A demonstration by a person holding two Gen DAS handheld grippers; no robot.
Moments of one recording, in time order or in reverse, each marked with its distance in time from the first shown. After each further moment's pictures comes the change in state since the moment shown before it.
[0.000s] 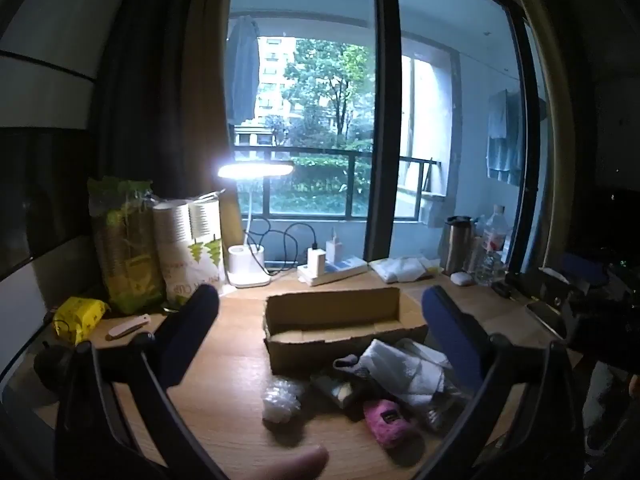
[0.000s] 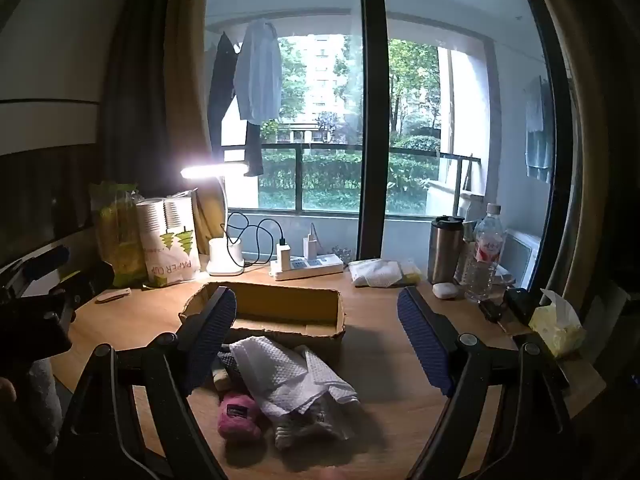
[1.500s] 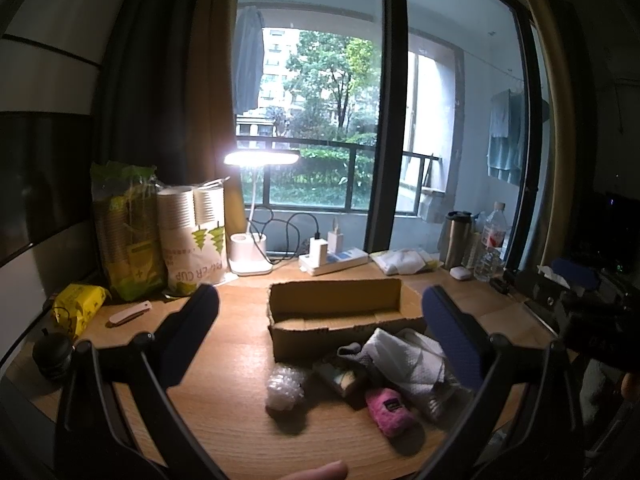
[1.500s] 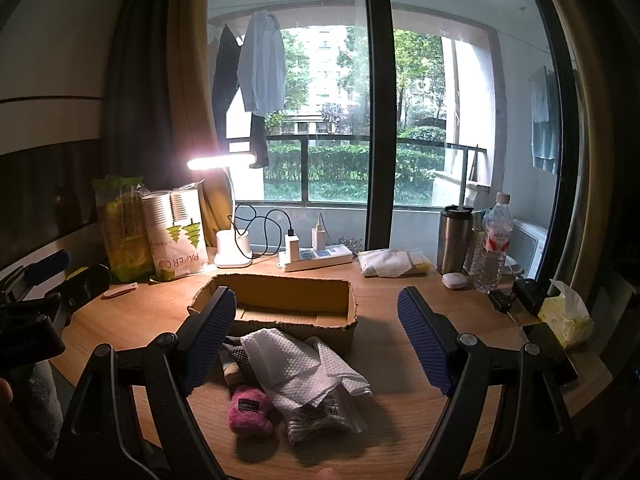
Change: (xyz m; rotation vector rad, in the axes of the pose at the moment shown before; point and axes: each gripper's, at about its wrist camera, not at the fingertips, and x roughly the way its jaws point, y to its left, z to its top) left arm -0.003 0.010 -0.007 -0.051 0.045 -0.016; right arm 0.002 0.004 -0.003 0.004 0.029 0.015
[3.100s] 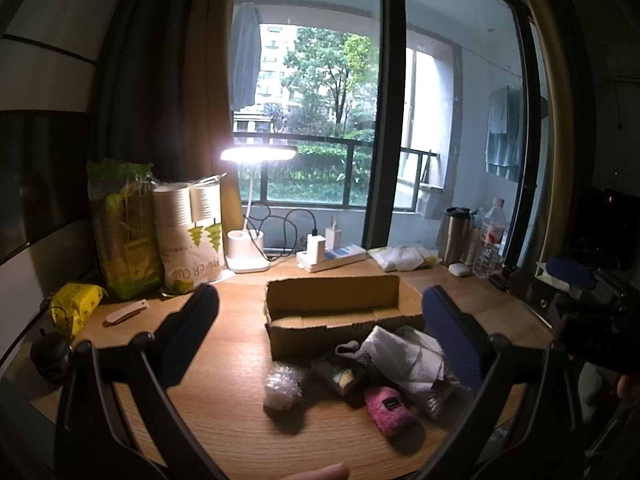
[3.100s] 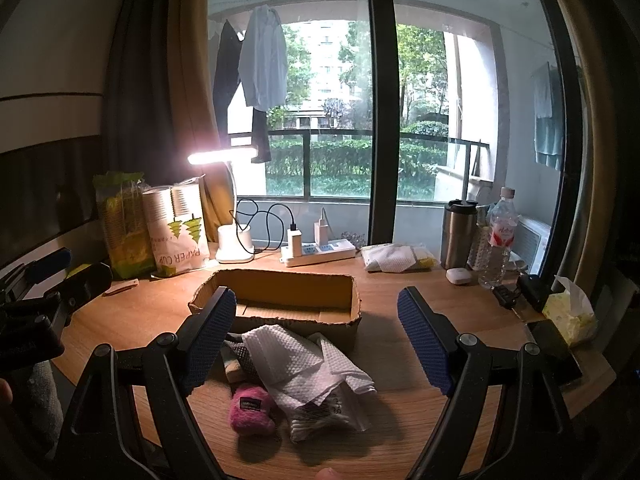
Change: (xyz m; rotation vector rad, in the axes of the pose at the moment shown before) left arm 0.003 -0.004 -0.001 0.004 0.012 -0.006; right arm 0.008 0.003 -0.002 0.001 0.024 0.010
